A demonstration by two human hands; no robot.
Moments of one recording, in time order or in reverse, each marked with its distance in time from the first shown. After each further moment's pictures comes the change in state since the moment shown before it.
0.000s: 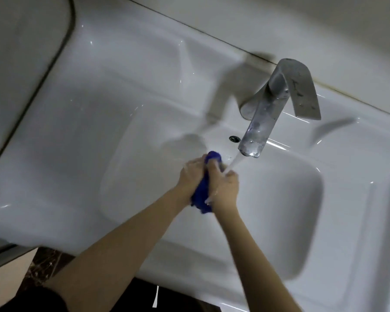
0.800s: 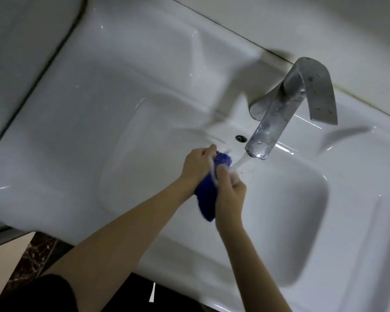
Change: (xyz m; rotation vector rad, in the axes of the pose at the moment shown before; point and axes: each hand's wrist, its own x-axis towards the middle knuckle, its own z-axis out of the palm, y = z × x) left_hand -0.010 0.025 0.009 0.085 0.159 0.076; right_hand -0.021 -0.007 -0.012 0.186 -0.027 -0.038
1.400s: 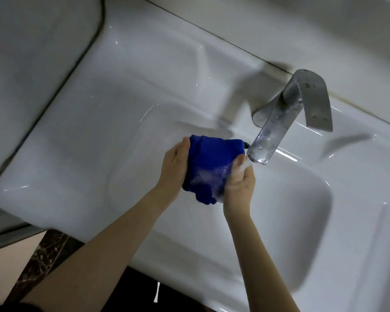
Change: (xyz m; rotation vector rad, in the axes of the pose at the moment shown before) left_hand -0.009 -0.003 -0.048 -0.193 0.137 0.168; right_hand 0.008 -0.026 0.006 -0.051 0.030 -0.094
